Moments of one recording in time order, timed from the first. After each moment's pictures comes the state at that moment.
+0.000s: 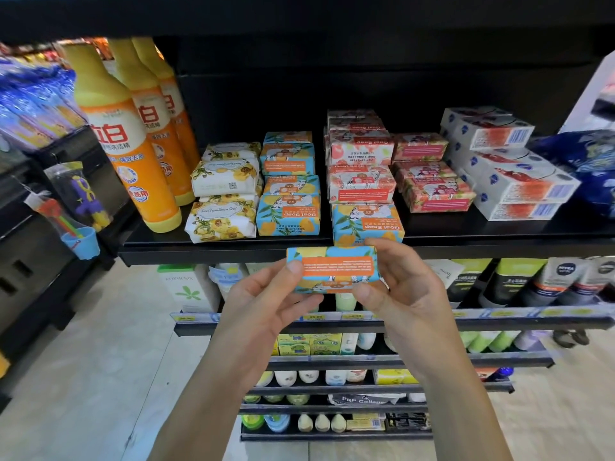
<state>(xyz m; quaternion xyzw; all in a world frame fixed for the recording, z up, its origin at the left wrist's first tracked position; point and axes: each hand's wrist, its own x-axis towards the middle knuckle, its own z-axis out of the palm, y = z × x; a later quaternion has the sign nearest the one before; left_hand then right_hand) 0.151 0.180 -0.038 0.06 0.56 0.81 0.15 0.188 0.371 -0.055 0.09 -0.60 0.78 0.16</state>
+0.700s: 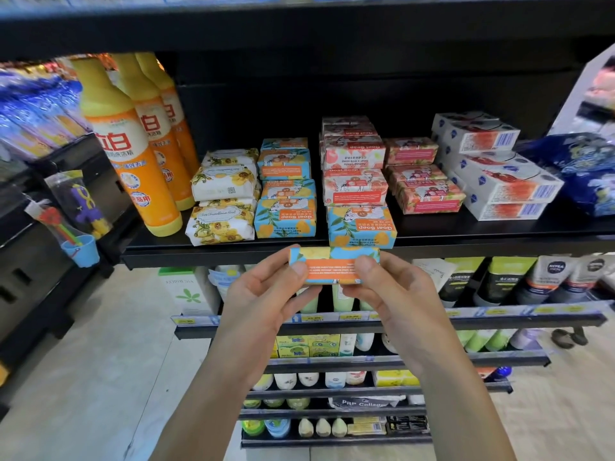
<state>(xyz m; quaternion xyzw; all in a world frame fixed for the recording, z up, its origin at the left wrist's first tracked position) 0.158 0.184 -0.029 0.07 0.57 0.81 0.12 0.193 0.367 -0.040 -0.06 -0.61 0.79 0.09</state>
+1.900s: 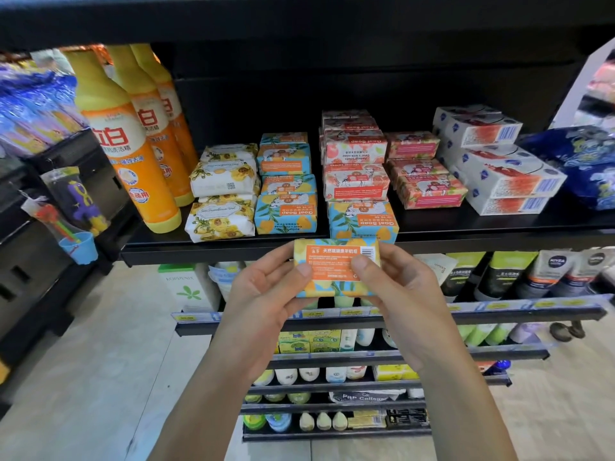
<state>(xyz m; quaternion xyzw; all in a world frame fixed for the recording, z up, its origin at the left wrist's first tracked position) 0.154 0.182 -0.030 0.09 0.60 0.78 0.14 0.194 0.362 -0.037 -0.06 -0.60 0.79 0.12</state>
